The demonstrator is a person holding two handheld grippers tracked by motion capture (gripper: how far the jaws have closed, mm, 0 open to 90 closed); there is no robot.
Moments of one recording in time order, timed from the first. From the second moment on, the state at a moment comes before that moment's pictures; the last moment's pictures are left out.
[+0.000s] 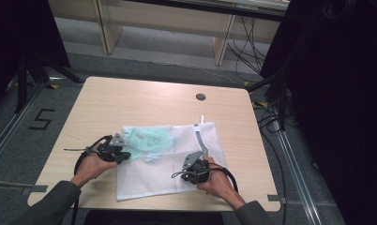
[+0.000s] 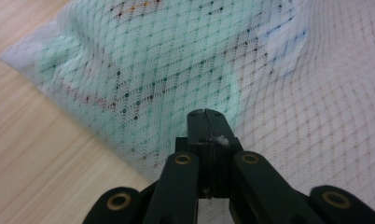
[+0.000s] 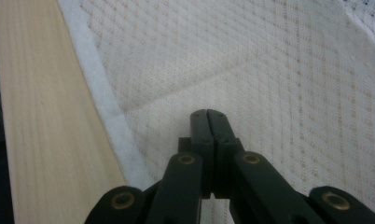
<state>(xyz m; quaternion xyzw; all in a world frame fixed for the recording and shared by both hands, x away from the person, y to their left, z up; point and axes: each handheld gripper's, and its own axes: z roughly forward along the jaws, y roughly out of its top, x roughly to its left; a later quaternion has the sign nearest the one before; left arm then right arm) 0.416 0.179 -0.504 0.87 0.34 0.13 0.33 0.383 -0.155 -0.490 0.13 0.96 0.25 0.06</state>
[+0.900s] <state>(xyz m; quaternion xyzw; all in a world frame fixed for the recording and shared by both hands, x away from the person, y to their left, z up) 0.408 0.204 -0.498 0.87 0.34 0.16 0.32 0.383 -0.165 -0.458 0.12 0.95 0.29 0.06</state>
